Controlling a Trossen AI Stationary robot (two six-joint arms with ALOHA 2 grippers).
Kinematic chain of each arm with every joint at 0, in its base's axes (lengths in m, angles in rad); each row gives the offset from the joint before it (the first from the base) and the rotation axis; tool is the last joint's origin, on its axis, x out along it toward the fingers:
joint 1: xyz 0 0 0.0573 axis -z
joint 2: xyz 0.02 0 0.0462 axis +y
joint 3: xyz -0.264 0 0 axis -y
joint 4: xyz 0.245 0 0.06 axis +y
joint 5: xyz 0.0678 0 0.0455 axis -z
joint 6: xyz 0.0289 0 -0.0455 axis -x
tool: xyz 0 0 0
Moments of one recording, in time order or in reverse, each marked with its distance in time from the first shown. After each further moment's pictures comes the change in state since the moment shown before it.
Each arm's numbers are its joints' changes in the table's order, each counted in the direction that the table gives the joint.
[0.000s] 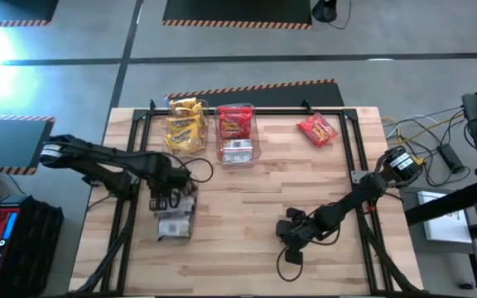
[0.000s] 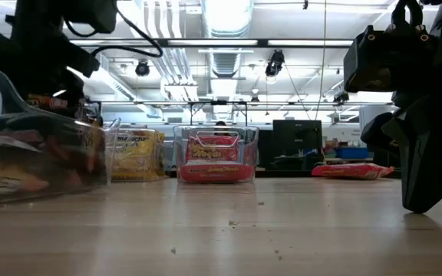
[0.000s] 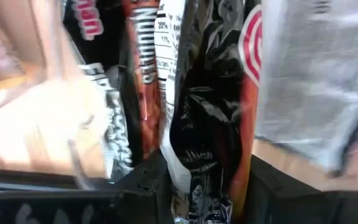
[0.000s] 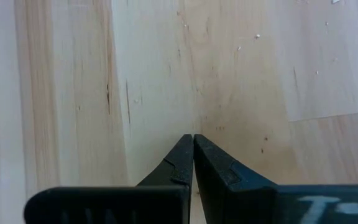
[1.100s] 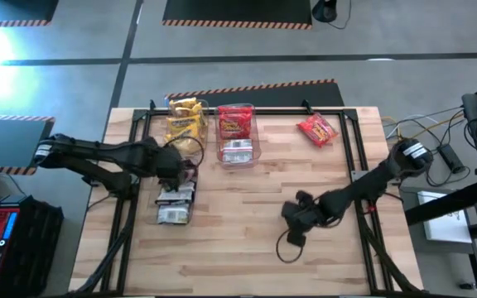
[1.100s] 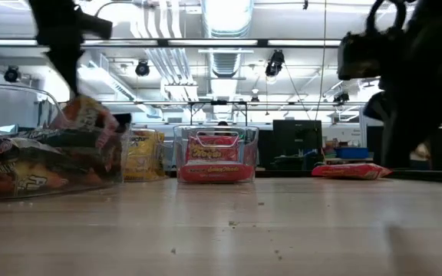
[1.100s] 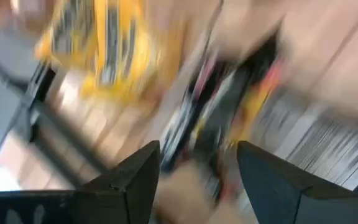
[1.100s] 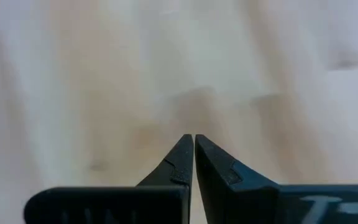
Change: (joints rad) left arm 0.003 -0.081 0.148 0.060 -0.434 0.479; right arm 0.093 -0.178 -0.002 0.301 0.061 -0.045
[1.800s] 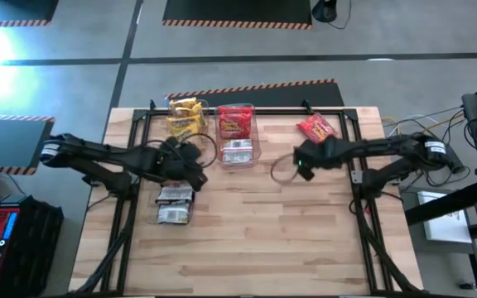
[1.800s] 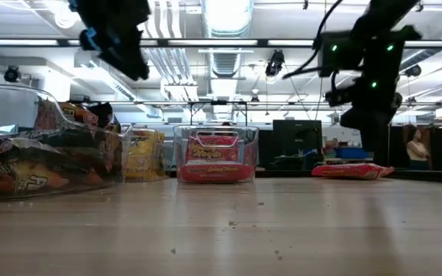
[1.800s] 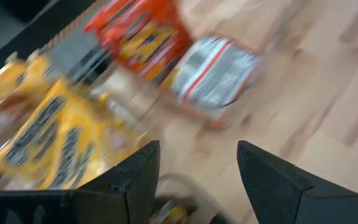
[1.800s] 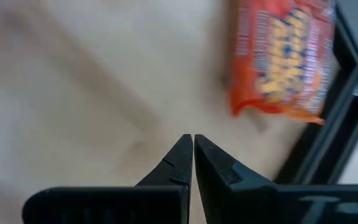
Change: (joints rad) left arm 0.034 0.086 0.007 -0.495 -0.189 -0.045; right arm 0.678 -0.208 -0.072 0.442 0.302 0.229
